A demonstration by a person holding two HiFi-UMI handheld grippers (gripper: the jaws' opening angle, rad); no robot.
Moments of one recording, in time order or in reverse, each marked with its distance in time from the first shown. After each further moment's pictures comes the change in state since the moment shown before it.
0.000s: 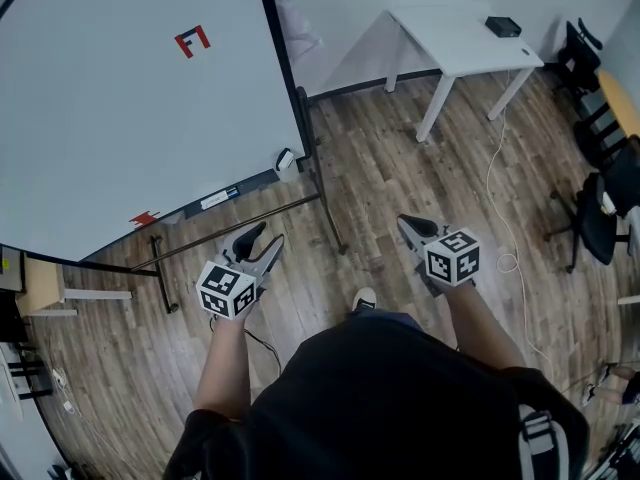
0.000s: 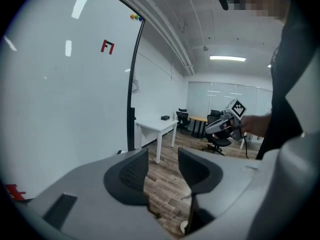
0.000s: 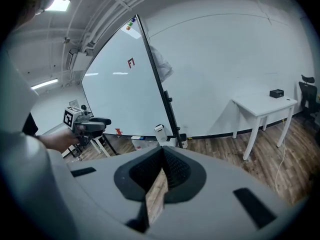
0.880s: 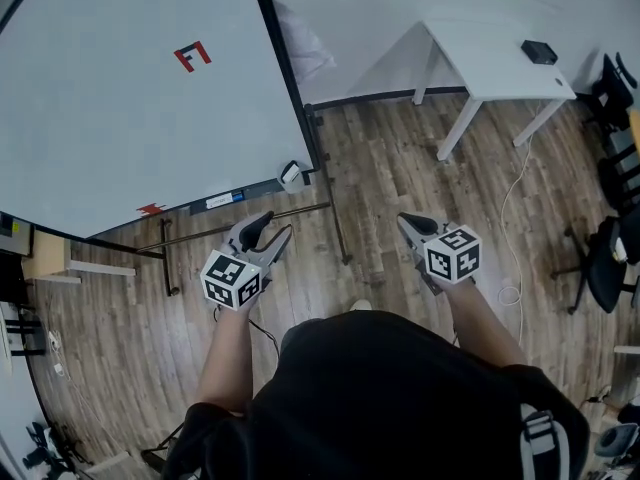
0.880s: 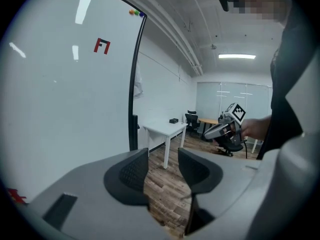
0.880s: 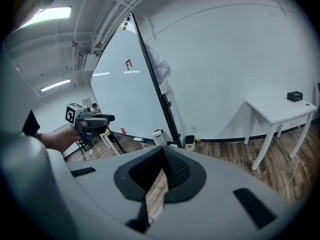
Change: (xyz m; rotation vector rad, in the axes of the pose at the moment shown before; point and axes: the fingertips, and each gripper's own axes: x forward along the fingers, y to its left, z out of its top) left arm 0.059 0.007 0.048 -0.024 -0.019 0.111; right arm 0.037 -0.059 0.047 -0.061 0.031 0.147
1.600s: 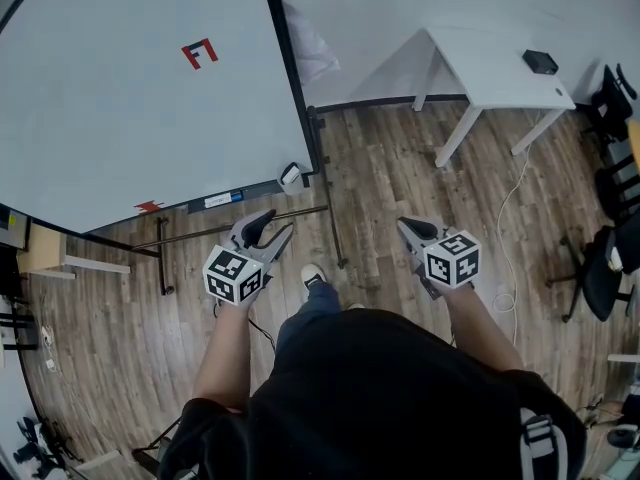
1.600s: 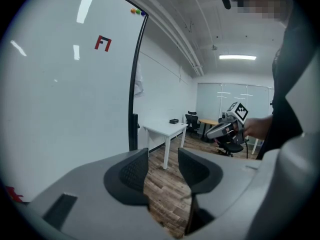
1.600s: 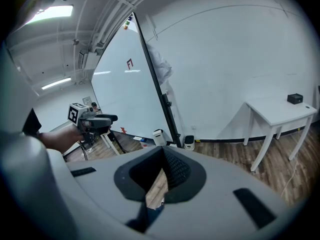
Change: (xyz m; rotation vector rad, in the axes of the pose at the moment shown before) left arm 0.008 0.005 -0.004 -0.013 -0.007 0.001; right arm -0.001 0.000 0.001 -0.017 0.007 -0.001
